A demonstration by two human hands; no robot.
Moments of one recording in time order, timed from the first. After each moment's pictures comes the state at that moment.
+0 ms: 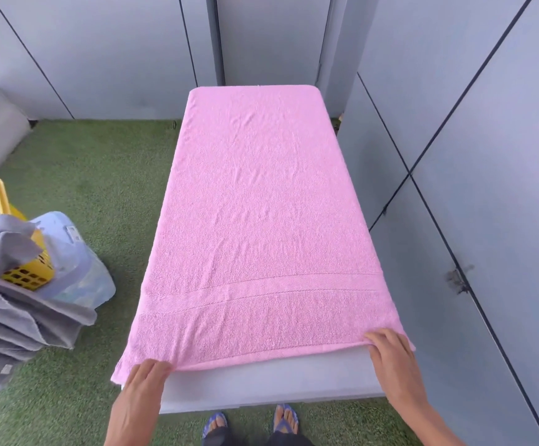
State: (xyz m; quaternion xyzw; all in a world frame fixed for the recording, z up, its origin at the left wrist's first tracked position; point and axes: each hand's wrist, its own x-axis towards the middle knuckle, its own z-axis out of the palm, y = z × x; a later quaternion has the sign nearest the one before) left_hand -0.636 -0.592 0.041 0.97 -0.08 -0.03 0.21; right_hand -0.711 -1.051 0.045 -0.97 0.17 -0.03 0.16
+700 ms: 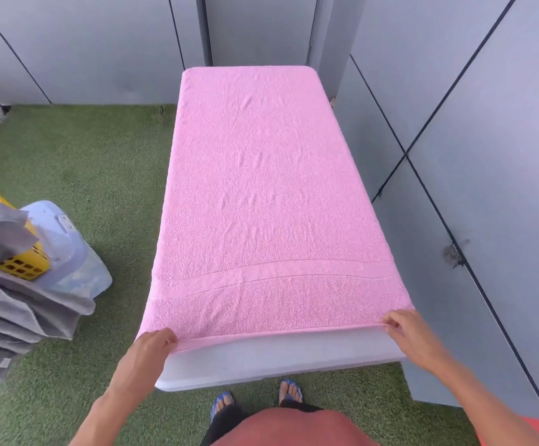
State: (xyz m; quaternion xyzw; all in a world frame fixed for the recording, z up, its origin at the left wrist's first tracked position) left_hand -0.589 -0.555 0.054 0.95 -0.08 -0.19 0.24; right_hand -0.714 -1.063 0.062 -0.95 0.14 0.13 0.22
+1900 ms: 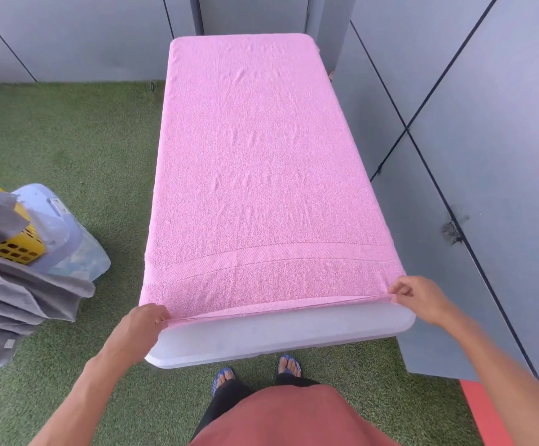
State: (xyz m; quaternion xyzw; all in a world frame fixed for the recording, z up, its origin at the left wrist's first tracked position) left_hand -0.566 -0.553 0.056 0.94 -0.09 -0.26 0.18; right_hand -0.693 -1.095 0.081 -0.92 0.20 0.19 0.26
